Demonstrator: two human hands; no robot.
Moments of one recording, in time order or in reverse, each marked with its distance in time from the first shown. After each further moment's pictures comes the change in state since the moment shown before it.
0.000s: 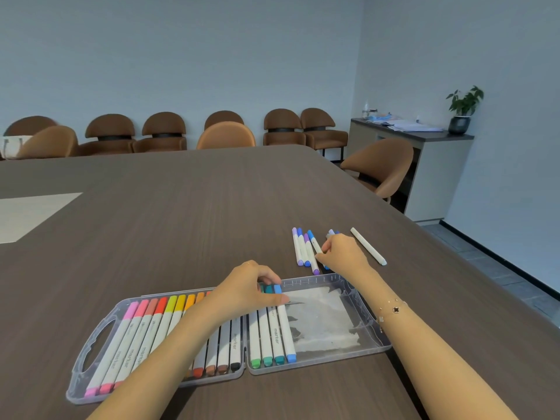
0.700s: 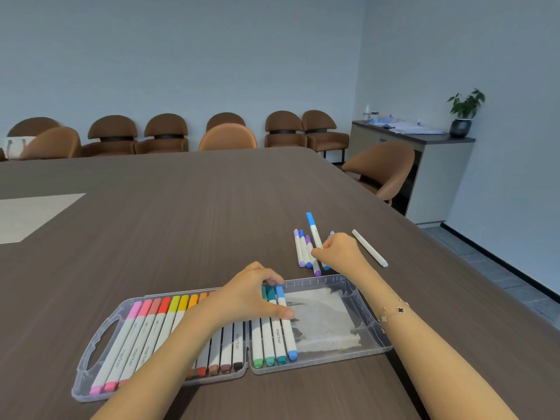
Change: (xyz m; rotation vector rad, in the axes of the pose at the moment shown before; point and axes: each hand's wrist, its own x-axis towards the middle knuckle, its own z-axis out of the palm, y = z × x) left_hand -0.009 0.004 -0.004 0.029 -0.101 0.001; right_hand -0.008 -0.012 -0.007 0.191 -0.007 0.025
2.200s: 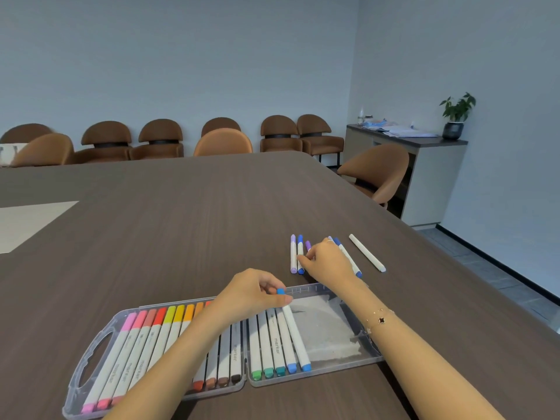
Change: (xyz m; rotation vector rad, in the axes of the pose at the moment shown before) left_hand 0.017 -0.002 0.002 -0.243 0.072 -0.041; right_hand 0.007 0.002 0.025 -0.287 0.080 -0.205
